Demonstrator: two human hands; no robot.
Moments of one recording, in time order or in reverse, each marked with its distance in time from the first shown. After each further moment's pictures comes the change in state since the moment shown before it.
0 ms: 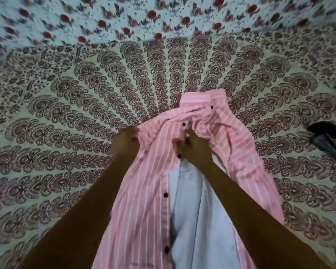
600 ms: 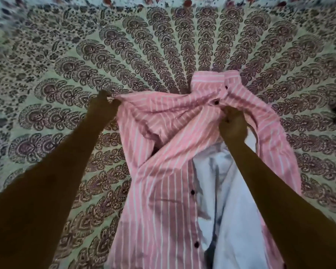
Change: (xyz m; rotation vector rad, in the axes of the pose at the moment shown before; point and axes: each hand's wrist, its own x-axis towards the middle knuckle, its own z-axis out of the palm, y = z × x) left_hand 0.023 -0.113 -0.099 -0.188 -0.105 -0.243; right_hand -0.033 -0.006 0.011 -0.044 0.359 0.121
